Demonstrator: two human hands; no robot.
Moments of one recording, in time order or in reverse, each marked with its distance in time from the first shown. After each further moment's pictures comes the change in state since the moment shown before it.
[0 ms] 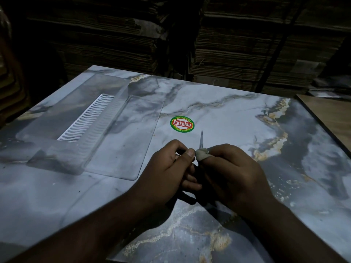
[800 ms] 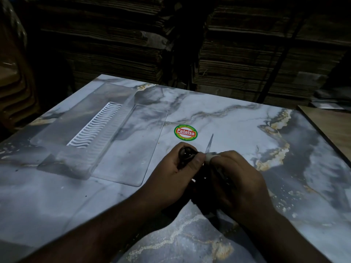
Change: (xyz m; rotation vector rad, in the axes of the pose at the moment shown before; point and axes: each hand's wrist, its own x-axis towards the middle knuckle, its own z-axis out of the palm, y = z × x) left_hand 0.005 -0.003 0.001 0.015 -0.018 0.170; right_hand 0.004 -0.008 -0.002 0.118 0.026 0.125
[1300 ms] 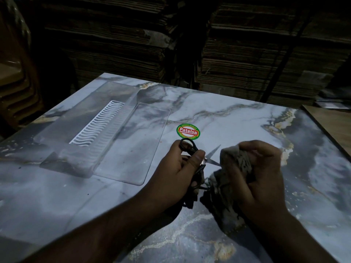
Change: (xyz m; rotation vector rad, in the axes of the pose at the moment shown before) left_hand 0.007 -0.008 -0.001 0.047 0.015 0.070; right_hand 0.001 -0.007 -0.009 0.165 0.208 0.242
